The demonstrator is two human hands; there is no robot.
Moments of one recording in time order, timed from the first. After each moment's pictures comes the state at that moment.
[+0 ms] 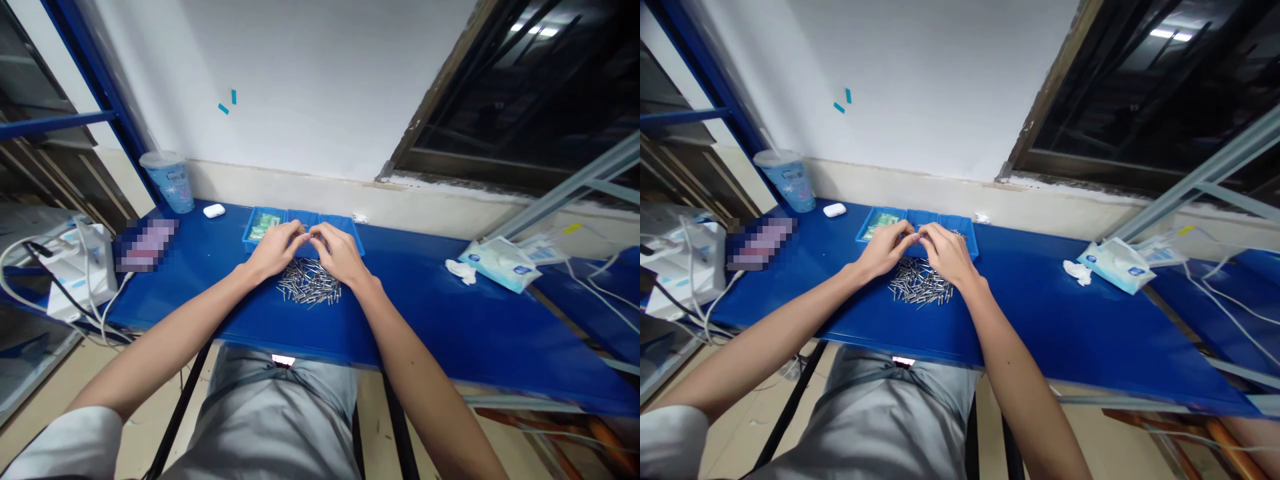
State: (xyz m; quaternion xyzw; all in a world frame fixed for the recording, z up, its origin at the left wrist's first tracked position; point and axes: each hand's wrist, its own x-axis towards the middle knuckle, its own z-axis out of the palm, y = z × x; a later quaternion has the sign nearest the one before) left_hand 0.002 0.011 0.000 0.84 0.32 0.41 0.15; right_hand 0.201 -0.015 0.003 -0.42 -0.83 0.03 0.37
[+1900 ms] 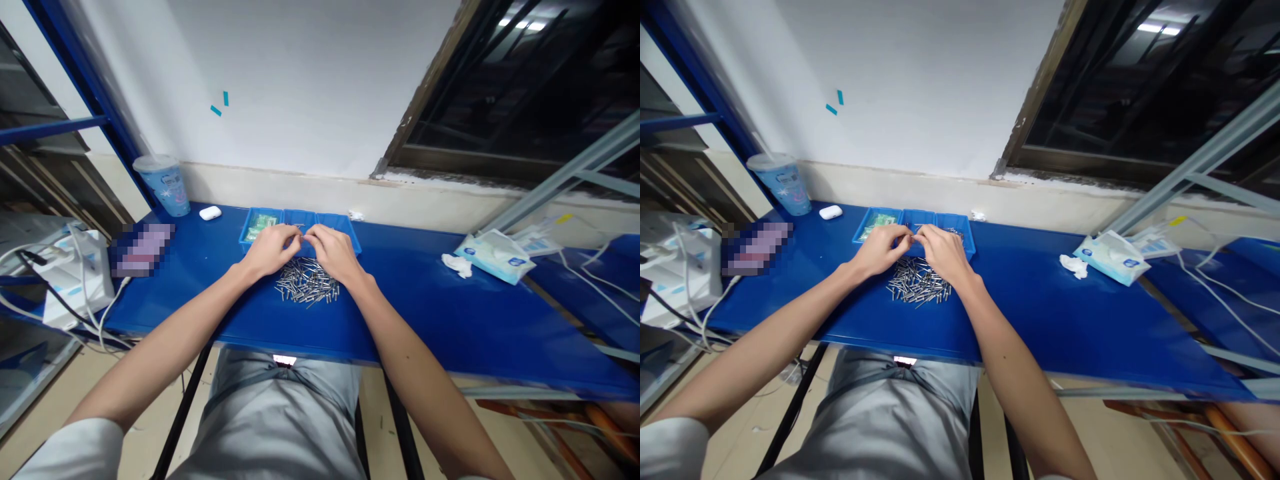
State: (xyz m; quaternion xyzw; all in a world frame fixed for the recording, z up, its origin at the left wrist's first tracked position) left_hand -0.003 0.016 0.002 0.88 0.33 0.35 0.09; right_hand 0.199 -0.012 -0.003 -0.46 -0.81 0.02 0.36
